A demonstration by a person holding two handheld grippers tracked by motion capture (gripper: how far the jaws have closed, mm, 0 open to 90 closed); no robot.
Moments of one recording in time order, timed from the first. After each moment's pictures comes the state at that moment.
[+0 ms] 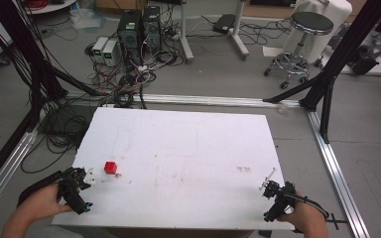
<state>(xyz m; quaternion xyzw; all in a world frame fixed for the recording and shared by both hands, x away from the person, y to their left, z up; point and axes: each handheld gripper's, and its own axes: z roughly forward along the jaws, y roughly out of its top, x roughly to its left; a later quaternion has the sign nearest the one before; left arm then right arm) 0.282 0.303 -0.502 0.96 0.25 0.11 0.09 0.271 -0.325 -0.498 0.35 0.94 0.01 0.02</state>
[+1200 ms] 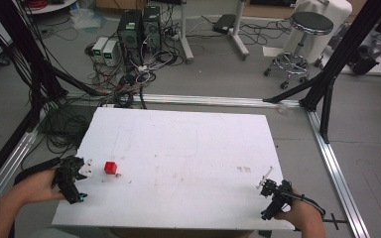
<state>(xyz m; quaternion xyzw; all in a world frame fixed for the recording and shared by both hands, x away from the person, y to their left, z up) 0.310 0.312 -0.475 0.98 0.16 0.10 0.08 0.277 -0.319 -0.501 0.33 0.94 0.02 0.02</state>
